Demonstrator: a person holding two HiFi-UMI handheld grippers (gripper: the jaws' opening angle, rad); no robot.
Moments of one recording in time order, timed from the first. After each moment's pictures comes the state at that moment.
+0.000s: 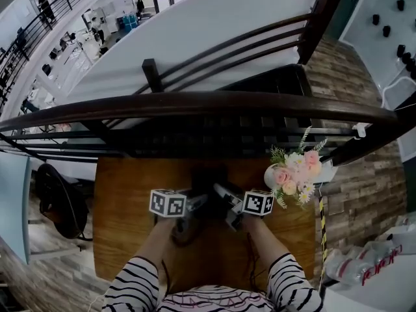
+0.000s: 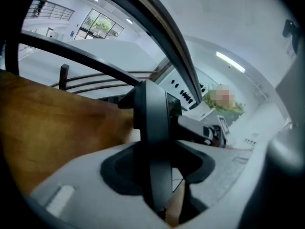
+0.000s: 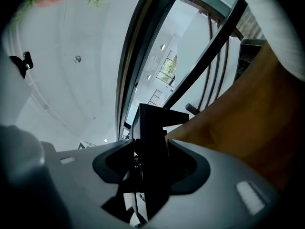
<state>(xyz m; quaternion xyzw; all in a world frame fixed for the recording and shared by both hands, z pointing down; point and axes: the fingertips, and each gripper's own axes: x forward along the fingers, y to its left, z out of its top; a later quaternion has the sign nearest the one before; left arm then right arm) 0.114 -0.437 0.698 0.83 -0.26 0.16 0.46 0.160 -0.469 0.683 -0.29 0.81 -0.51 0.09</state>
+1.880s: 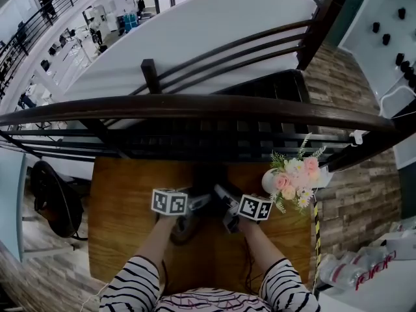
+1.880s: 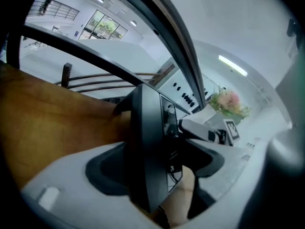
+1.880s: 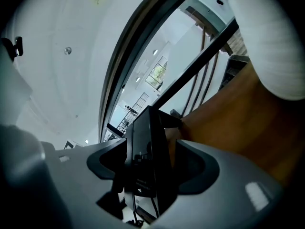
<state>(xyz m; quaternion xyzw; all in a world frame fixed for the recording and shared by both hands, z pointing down) 0.115 -0.454 0.712 0.83 -0.28 0.14 0.47 0.179 -0.479 0.702 -0.39 0.78 -0.49 0.05</state>
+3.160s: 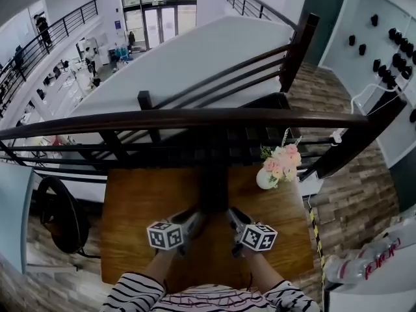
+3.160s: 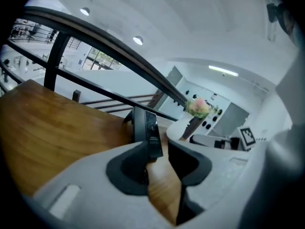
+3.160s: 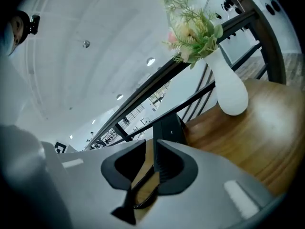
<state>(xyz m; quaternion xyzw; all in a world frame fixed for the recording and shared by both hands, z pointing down) 0.035 -0.292 0.615 0.85 -0.37 0.07 0.37 0.167 -0.288 0.604 -0.48 0.78 -0.39 0.06</state>
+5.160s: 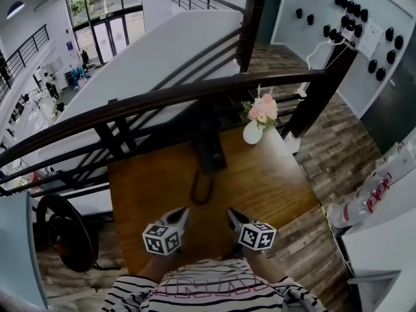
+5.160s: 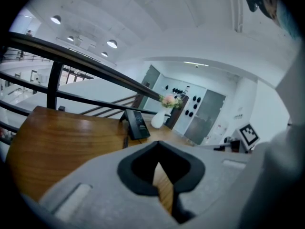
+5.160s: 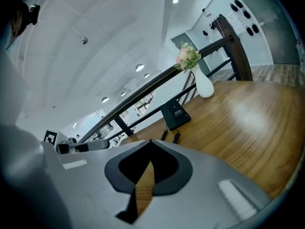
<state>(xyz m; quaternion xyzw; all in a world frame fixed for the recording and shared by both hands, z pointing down) -0.088 -0.124 0.564 0.92 -0.28 0.10 0.27 0.040 -0.072 0.593 -0.58 0.72 -0.38 0.06</state>
